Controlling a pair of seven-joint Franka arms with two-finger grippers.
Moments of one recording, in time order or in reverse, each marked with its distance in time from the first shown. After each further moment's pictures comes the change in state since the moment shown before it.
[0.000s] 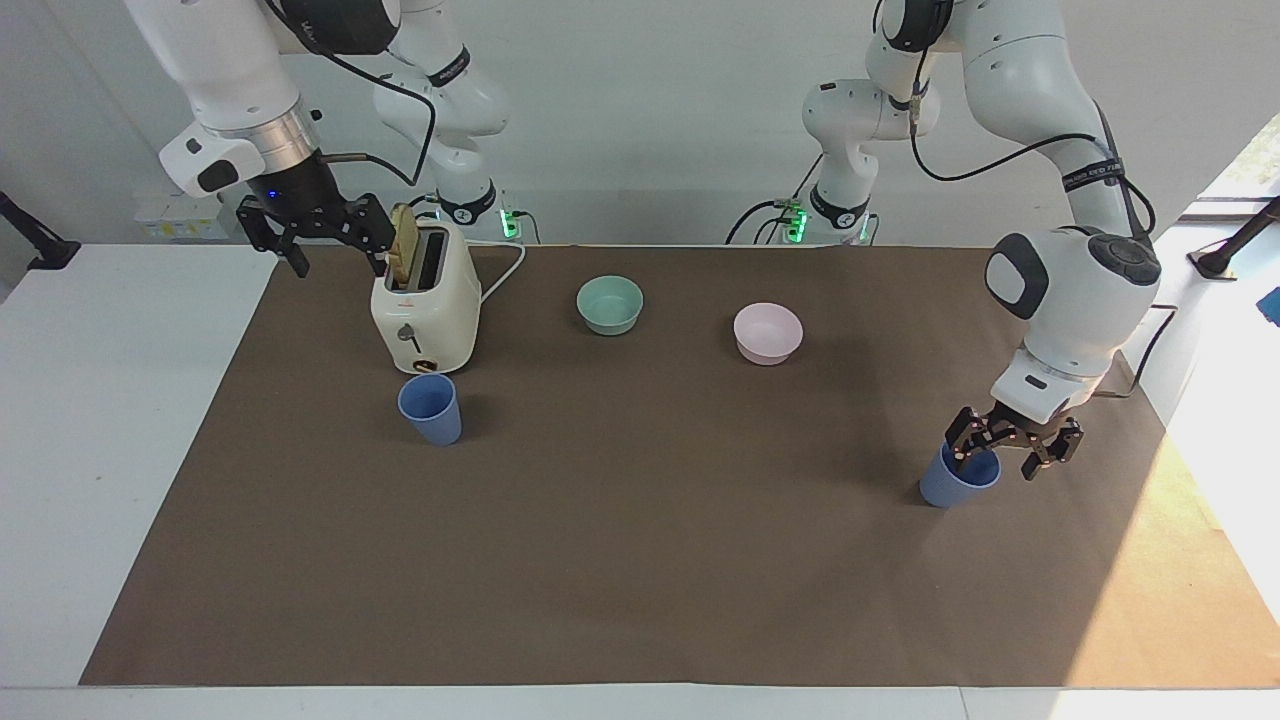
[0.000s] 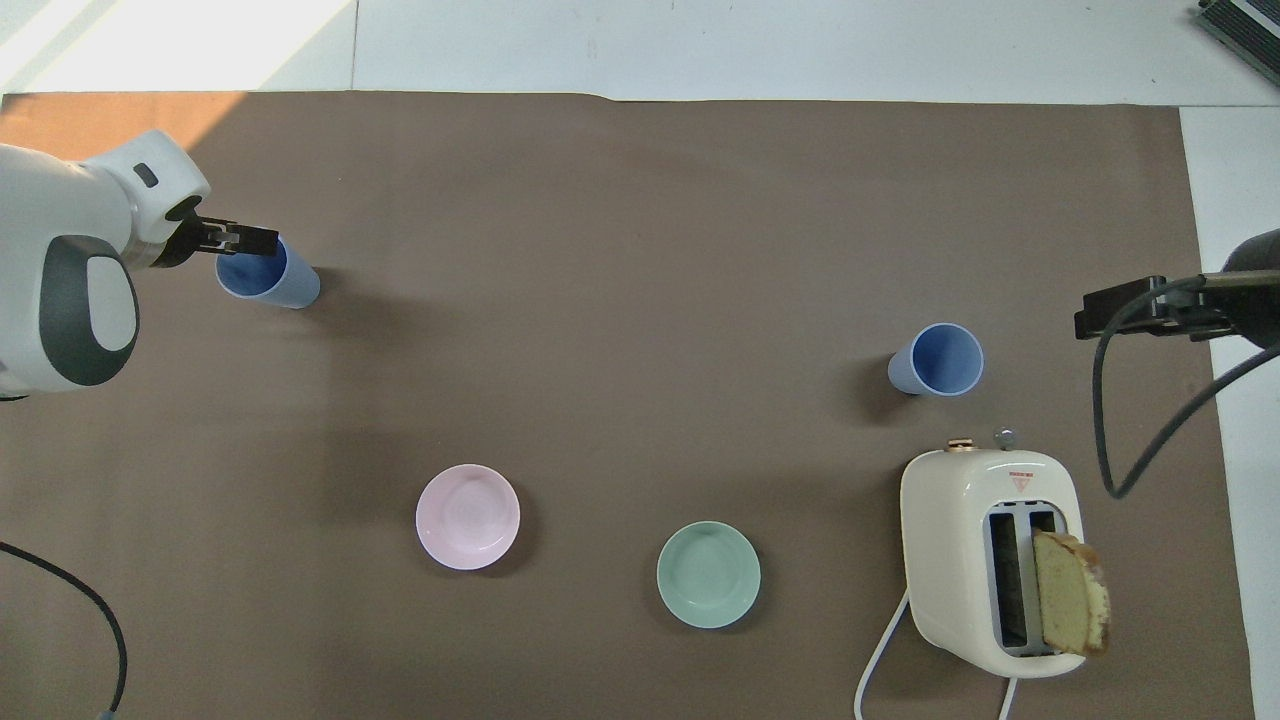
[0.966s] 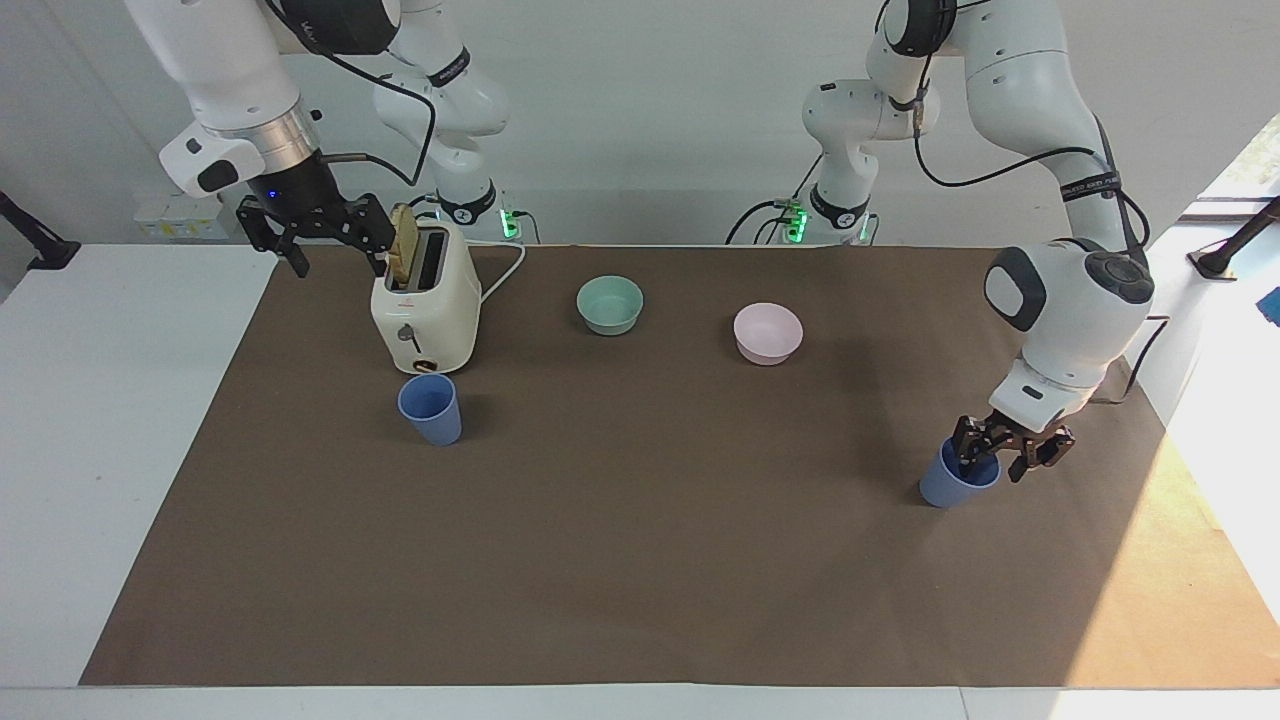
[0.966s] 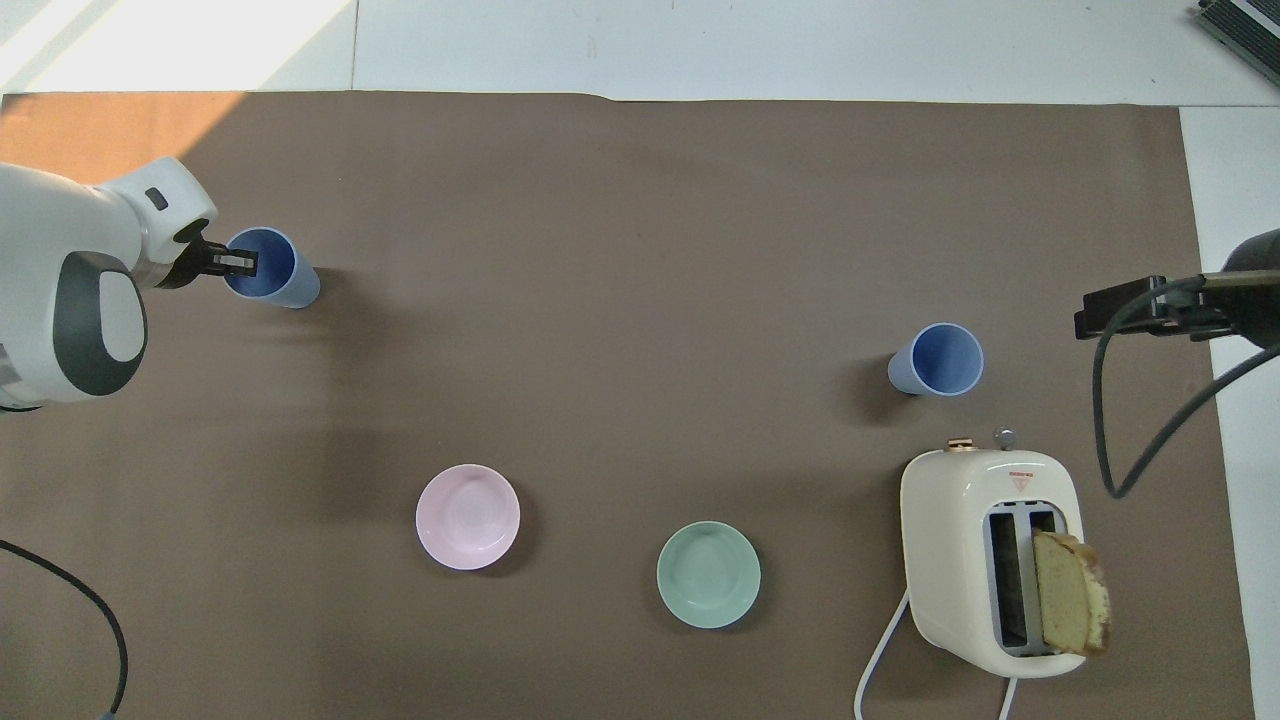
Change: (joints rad) left arm 0.003 0.000 0.005 -0.046 -0.001 -0.013 0.022; right arm 0.000 0.000 0.000 0.000 0.000 0.000 0.000
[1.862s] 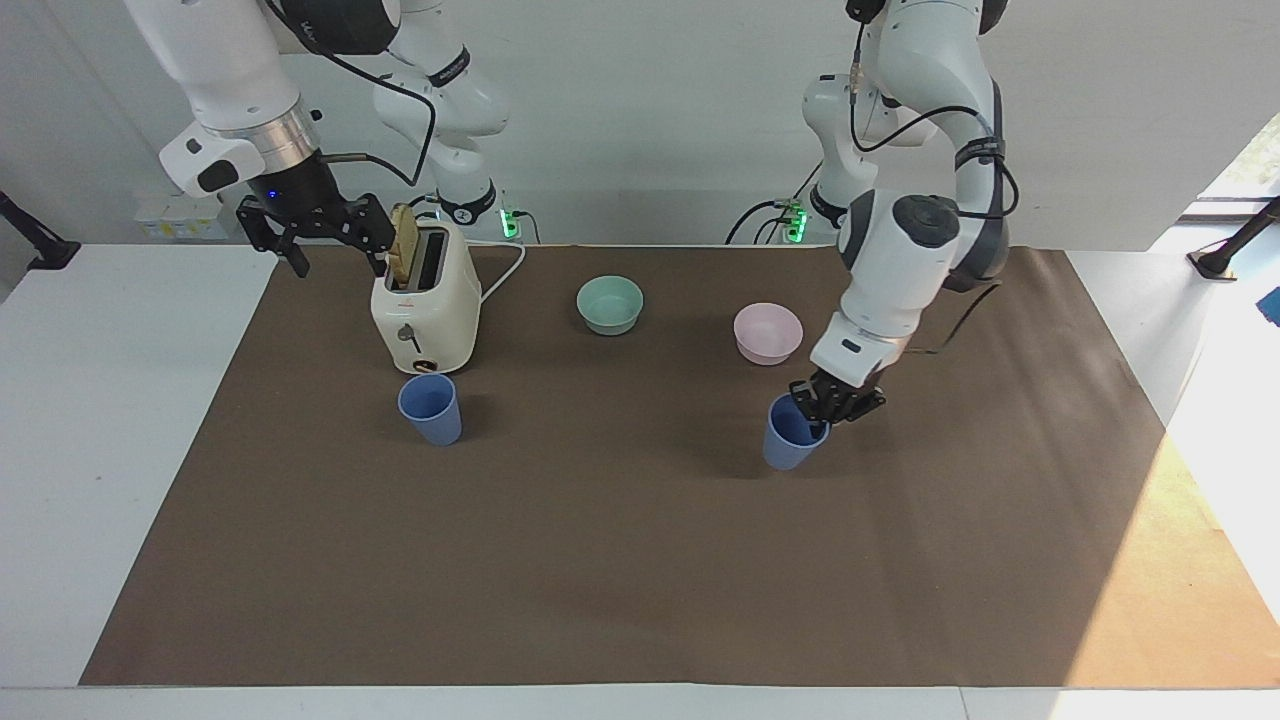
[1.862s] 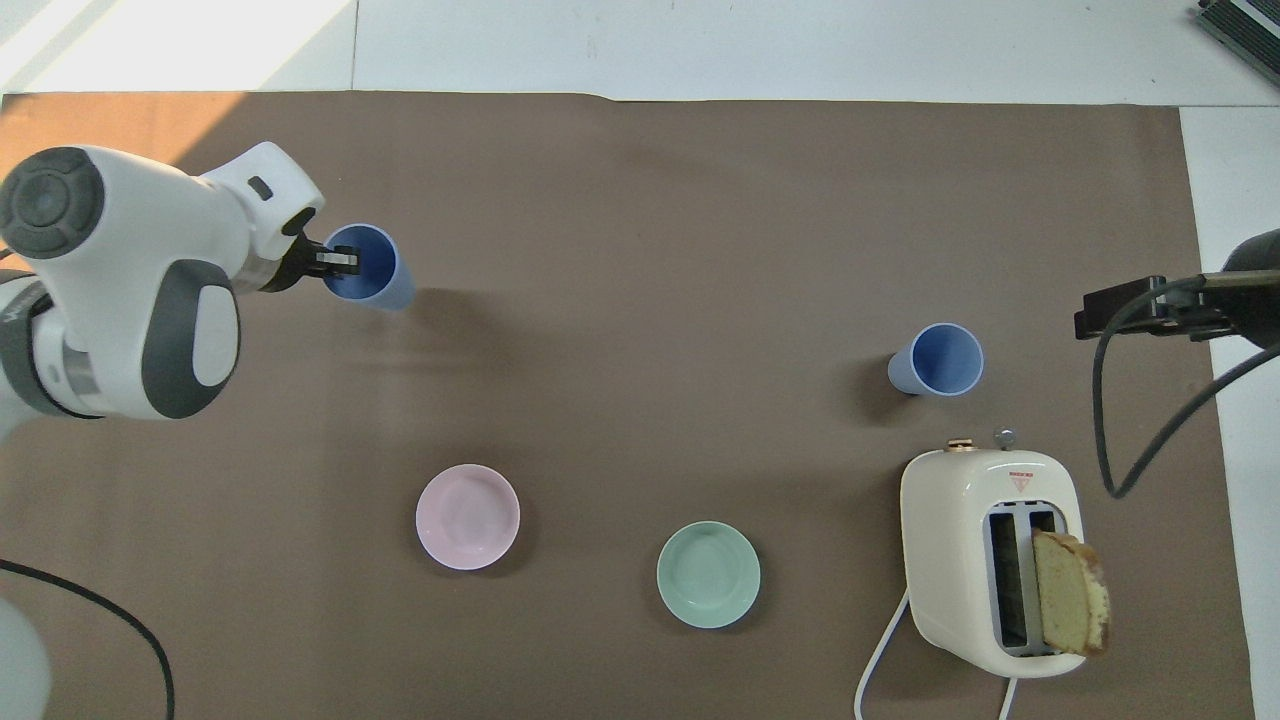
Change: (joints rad) left arm -0.413 -0.085 -0.021 -0.011 -0.007 -0.085 -0.683; right arm 0.000 0.000 0.000 0.000 0.000 0.000 0.000
